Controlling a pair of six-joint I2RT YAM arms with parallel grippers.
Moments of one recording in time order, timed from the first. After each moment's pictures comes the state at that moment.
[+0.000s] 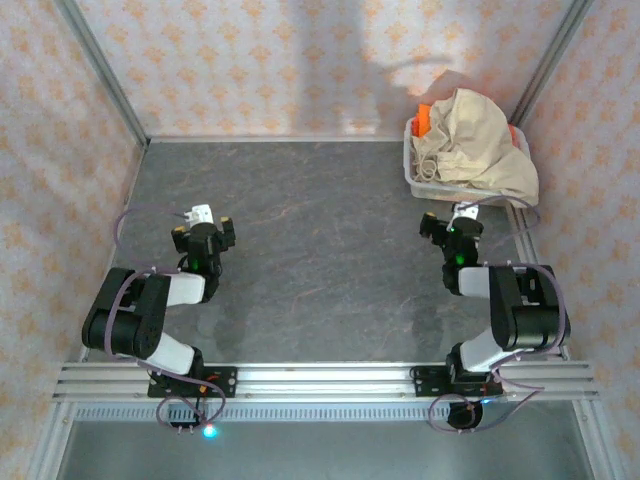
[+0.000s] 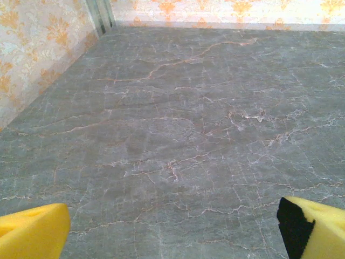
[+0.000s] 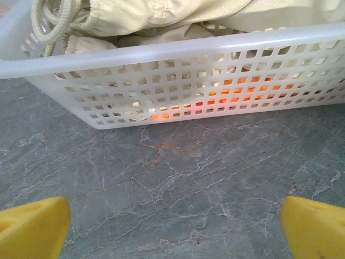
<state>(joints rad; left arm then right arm) -0.09 1.50 0.39 0.69 -0.47 -0.10 0.00 1.52 0.43 0.69 0.13 0.16</state>
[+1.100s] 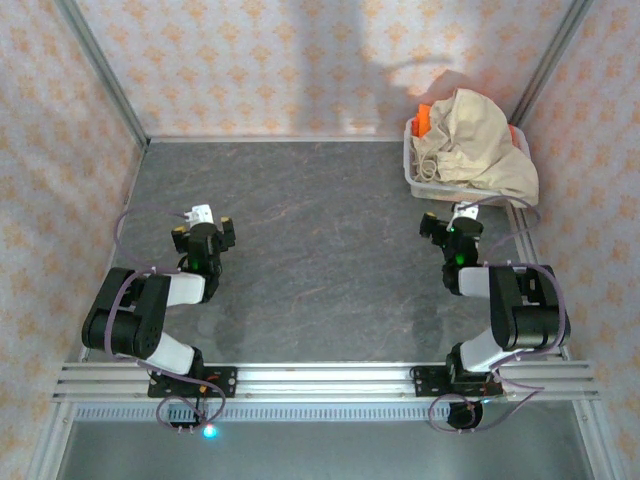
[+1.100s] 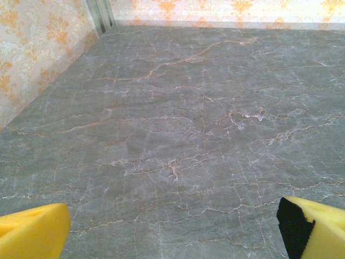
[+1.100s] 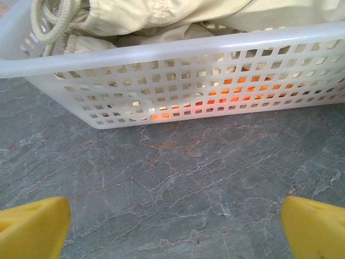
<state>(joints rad) -0.09 1.50 0.39 0.69 -0.47 -0.10 0.00 1.52 0.43 0.68 0.13 0.16</state>
